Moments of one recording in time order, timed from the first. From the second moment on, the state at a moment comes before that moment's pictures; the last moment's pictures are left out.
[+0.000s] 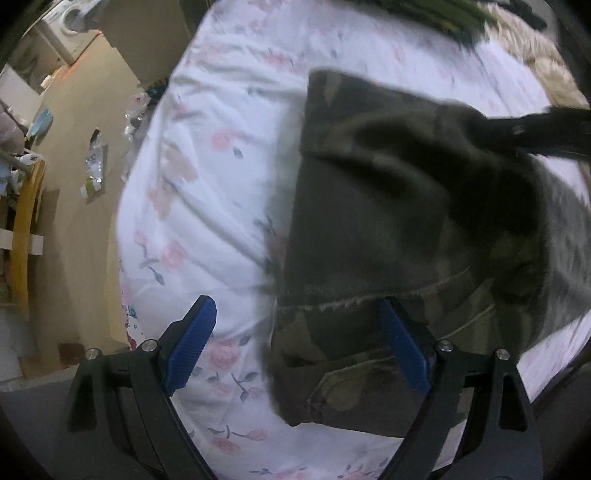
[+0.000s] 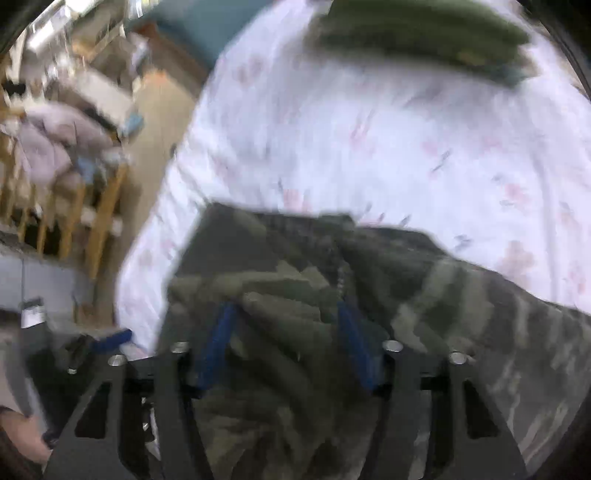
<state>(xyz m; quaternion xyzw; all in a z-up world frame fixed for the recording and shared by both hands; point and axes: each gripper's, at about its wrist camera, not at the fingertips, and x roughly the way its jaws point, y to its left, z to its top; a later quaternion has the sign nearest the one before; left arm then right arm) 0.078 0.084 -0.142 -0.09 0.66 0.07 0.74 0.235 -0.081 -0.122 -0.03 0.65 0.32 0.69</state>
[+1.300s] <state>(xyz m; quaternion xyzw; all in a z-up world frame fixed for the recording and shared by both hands) 0.084 0.066 -0.131 -0.06 0.65 0.05 0.75 0.208 -0.112 -0.078 0.00 0.56 0.31 0.77</state>
